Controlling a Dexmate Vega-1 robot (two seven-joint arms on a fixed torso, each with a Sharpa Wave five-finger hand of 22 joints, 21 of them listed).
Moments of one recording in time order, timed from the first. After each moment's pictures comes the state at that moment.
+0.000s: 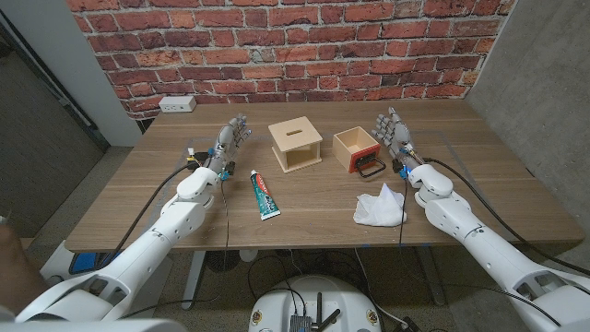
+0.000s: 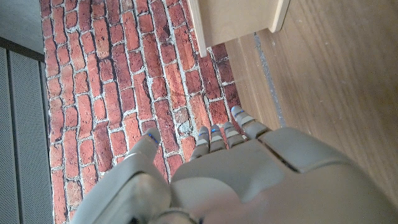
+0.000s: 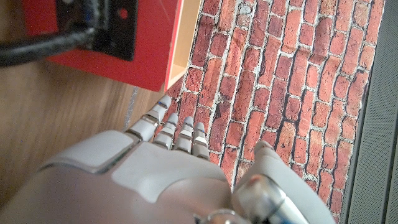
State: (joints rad) left arm 0.84 0.52 0.35 -1.29 -0.66 -0.30 -0.04; left_hand 0.11 0.11 0.53 0.05 0.19 0.05 0.05 0.17 0.17 -0.01 0.02 0.18 0.17 -0.03 0.00 0.17 0.17 0.13 -0.04 0.18 0.17; right arm -0.82 -0.49 -0.38 -1.27 0.63 0.30 0.03; right_hand 0.05 0.08 0.32 0.11 0.22 0.09 -0.02 0.17 0.17 0.14 -0.02 0.18 0.18 0.02 -0.03 0.19 0.38 0.26 -0.04 0.20 0.16
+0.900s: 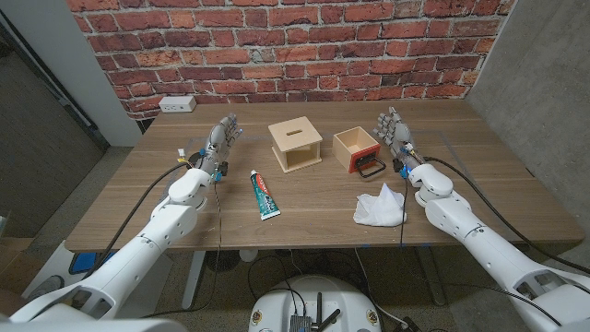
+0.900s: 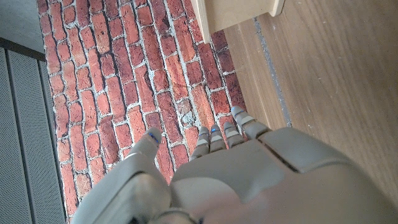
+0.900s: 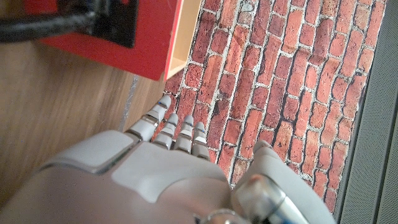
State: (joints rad) left arm 0.90 0.56 0.33 -1.39 -0.65 -0.28 0.03; left_hand 0.11 0.11 0.54 0.04 0.18 0.05 0.04 0.18 0.17 0.00 0.02 0.18 0.17 -0.03 0.00 0.17 0.17 0.13 -0.04 0.18 0.17; right arm -0.83 -0.51 -0.38 -1.29 0.61 0.31 0.00; right_hand 0.05 0.08 0.33 0.10 0.22 0.10 -0.03 0.18 0.17 0.14 -0.02 0.18 0.18 0.02 -0.03 0.19 0.36 0.26 -0.04 0.20 0.16
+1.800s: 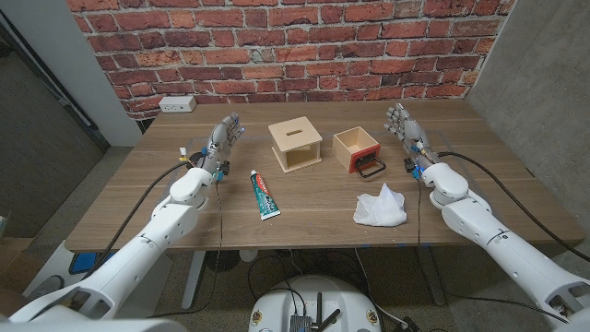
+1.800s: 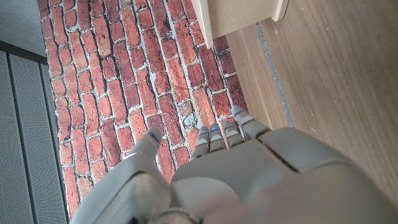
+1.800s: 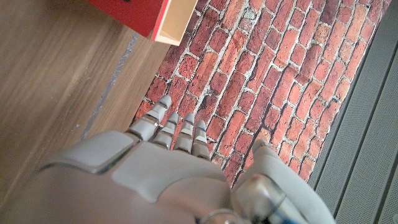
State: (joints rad) left arm 0.92 0.57 0.33 -1.43 -0.63 -0.27 0.06; left_hand 0.11 0.11 0.56 0.02 0.18 0.06 0.05 0.18 0.17 0.01 0.01 0.19 0.17 -0.01 -0.01 0.17 0.17 0.13 -0.04 0.18 0.16; right arm -0.90 -0.63 -0.36 -1.43 0.47 0.31 -0.09; right_hand 0.05 0.08 0.34 0.09 0.23 0.11 -0.04 0.19 0.17 0.16 -0.04 0.19 0.18 0.04 -0.03 0.20 0.33 0.24 -0.04 0.18 0.16
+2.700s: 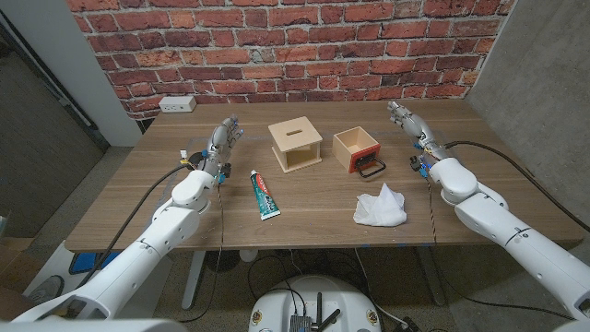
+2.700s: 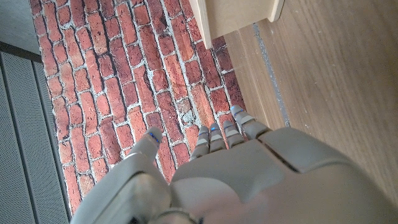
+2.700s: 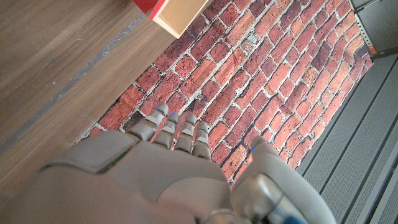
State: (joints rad) left arm 0.95 0.57 0.32 -1.49 -0.61 -0.24 0.13; left_hand 0.11 0.11 0.57 0.01 0.18 0.06 0.05 0.18 0.17 0.01 0.02 0.19 0.17 -0.01 0.00 0.17 0.17 0.14 -0.04 0.19 0.17; right arm -0.93 -0.74 -0.36 -1.55 0.26 0.27 -0.17; right_hand 0.08 0.09 0.37 0.05 0.23 0.09 -0.08 0.18 0.17 0.14 -0.07 0.18 0.18 0.04 -0.03 0.19 0.28 0.12 -0.04 0.17 0.17
